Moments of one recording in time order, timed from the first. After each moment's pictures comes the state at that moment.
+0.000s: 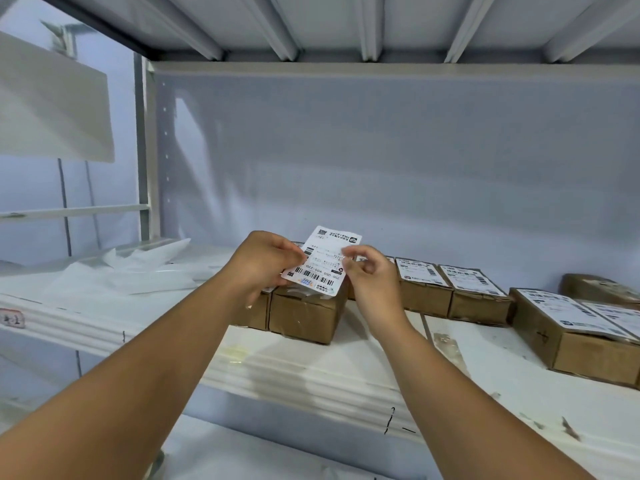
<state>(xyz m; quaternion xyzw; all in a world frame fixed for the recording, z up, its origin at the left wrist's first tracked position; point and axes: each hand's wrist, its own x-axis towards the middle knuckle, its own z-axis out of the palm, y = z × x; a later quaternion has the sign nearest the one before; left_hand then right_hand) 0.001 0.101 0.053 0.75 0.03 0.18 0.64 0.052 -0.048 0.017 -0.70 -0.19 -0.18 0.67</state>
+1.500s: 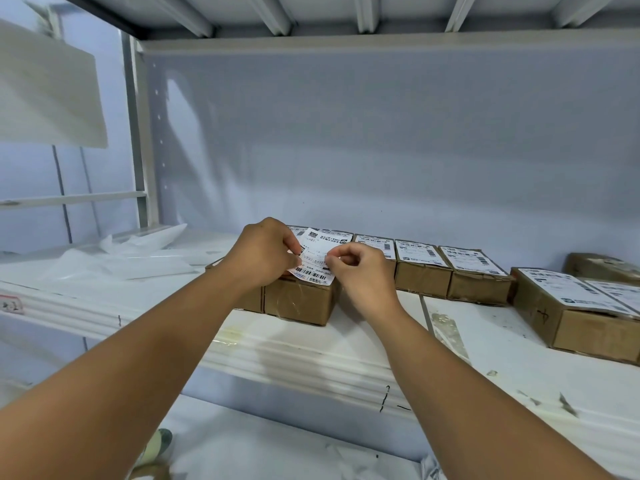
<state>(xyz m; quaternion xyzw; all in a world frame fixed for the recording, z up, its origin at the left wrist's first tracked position) 0.003 0.097 0.047 0.93 0.03 0.25 0.28 0.059 -0.048 0.004 -0.78 -0.20 -0.18 0.57</state>
